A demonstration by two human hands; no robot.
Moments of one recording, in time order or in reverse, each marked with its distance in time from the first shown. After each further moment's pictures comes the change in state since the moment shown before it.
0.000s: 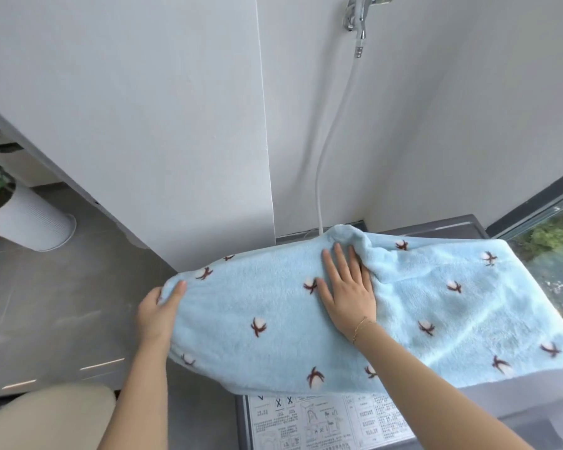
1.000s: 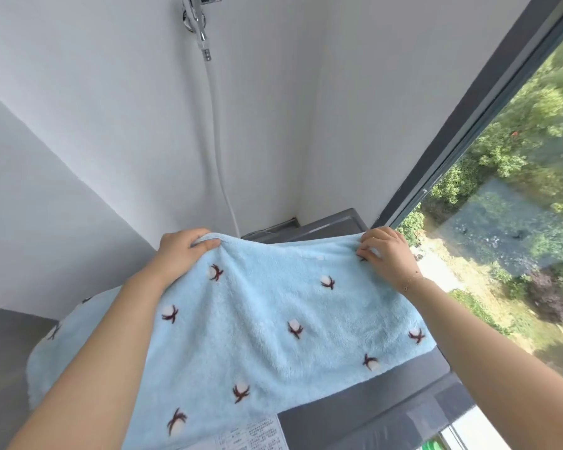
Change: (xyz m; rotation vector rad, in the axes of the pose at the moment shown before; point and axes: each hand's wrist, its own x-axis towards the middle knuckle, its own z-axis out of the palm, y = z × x) left_hand -0.068 0.157 0.247 0.572 -0.643 0.656; right_hand 0.023 0.314 -0.109 0.109 0.122 -0.004
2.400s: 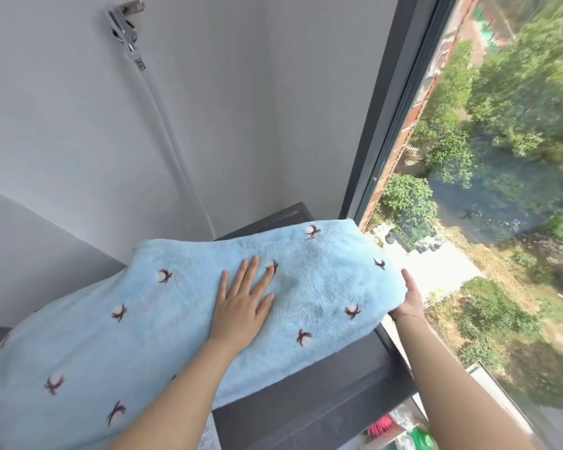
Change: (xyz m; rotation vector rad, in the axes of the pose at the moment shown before) left_hand -0.057 0.076 0.214 0.696 0.025 0.286; right_hand -0.104 0.102 0.005 2.199 0.403 0.989
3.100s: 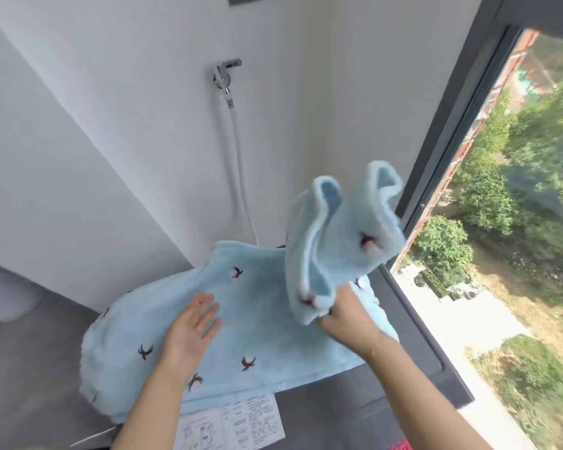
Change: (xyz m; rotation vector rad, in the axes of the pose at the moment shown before) left_hand -0.114 -0.111 -0.082 -2.013 0.367 -0.928; right_hand -0.148 0.137 0.138 -1.702 -0.774 -1.014
